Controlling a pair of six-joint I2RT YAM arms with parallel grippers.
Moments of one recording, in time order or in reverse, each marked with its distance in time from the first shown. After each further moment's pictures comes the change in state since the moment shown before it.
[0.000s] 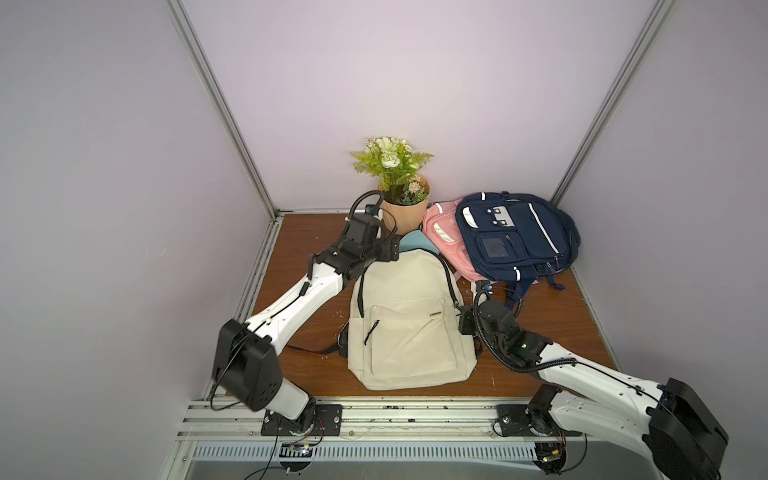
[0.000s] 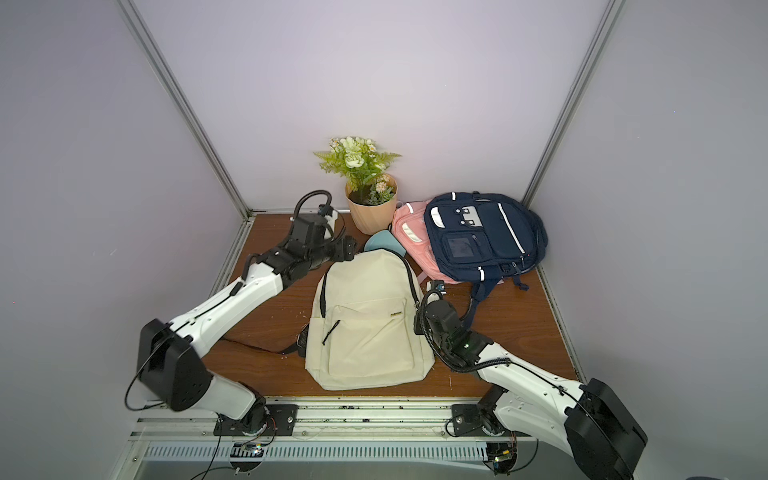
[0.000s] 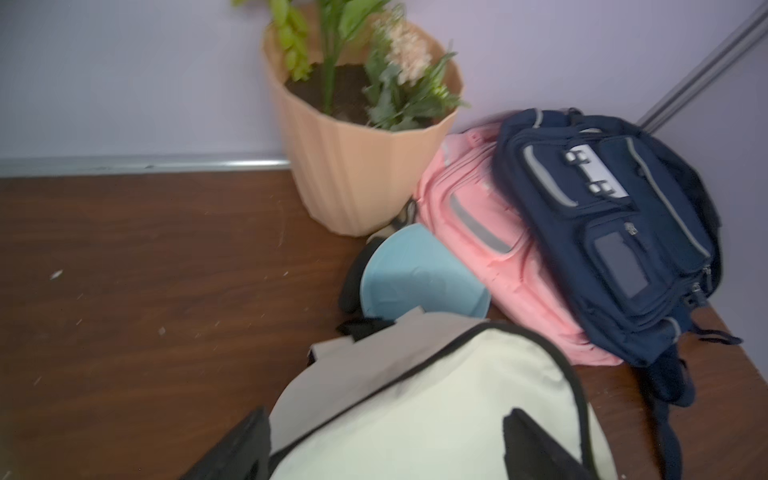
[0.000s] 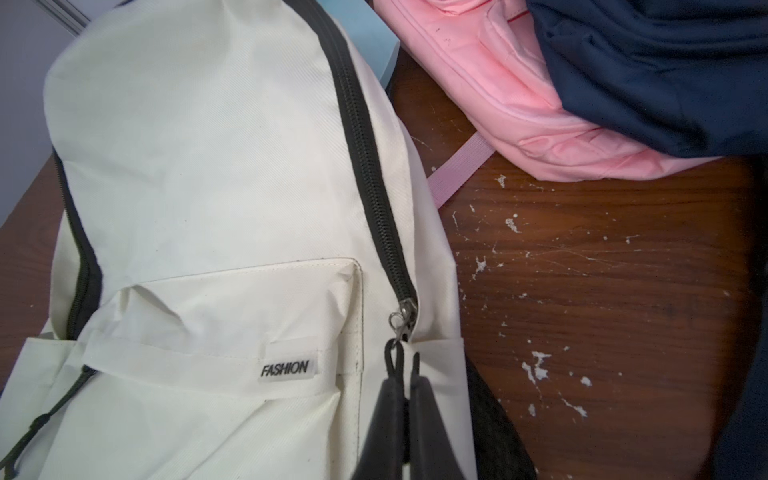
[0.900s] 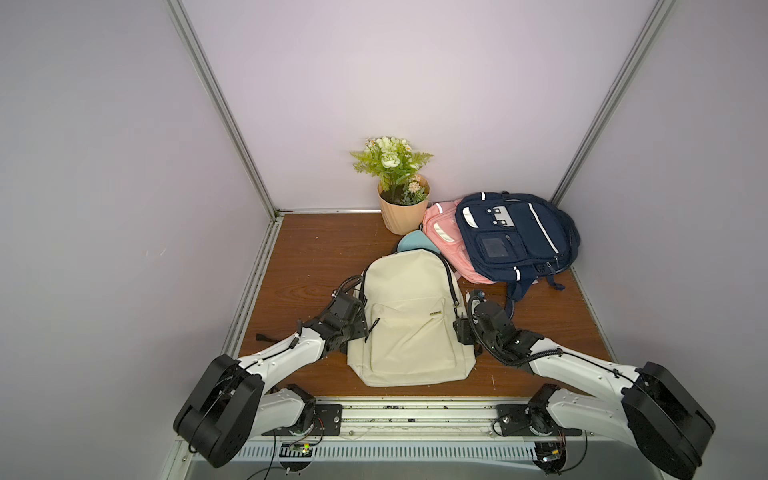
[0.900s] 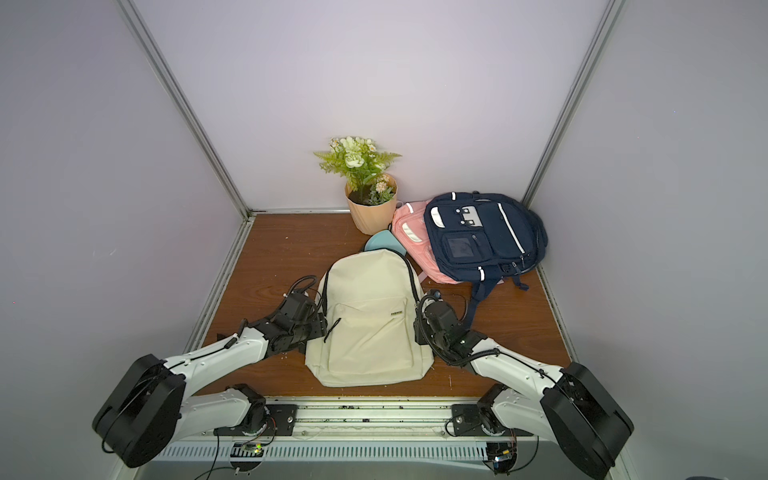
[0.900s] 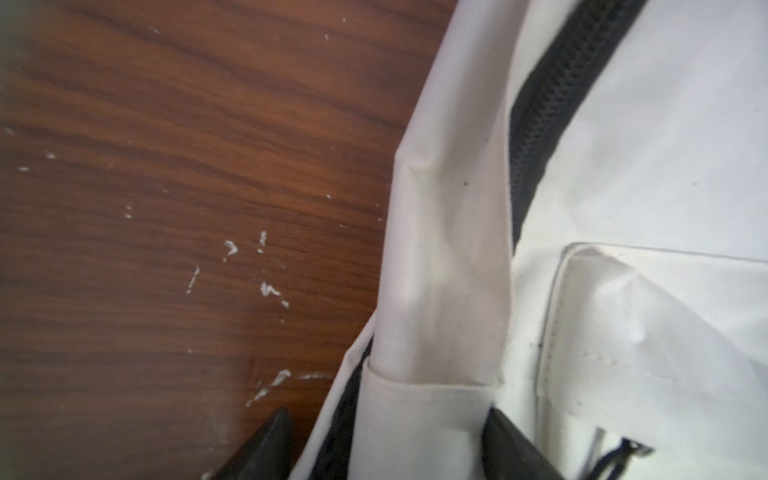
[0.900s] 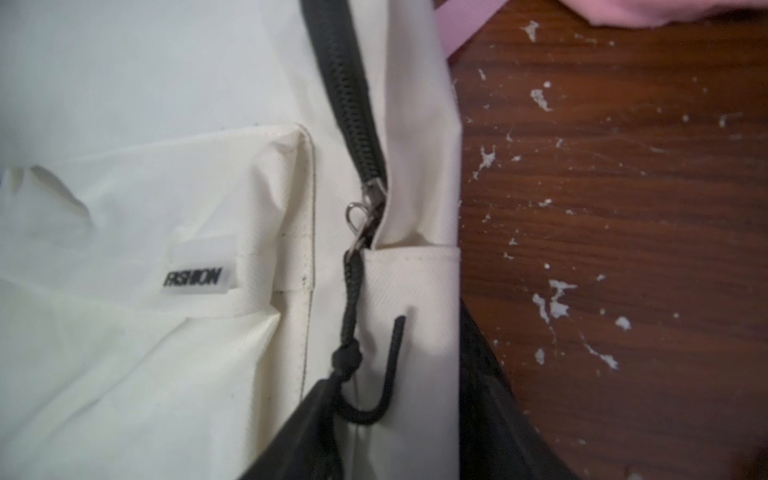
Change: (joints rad) left arm -0.005 -0.182 -0.699 0.134 0.040 -0.286; right arm -0.069 0.109 -0.044 -0.025 -0.224 -0.037
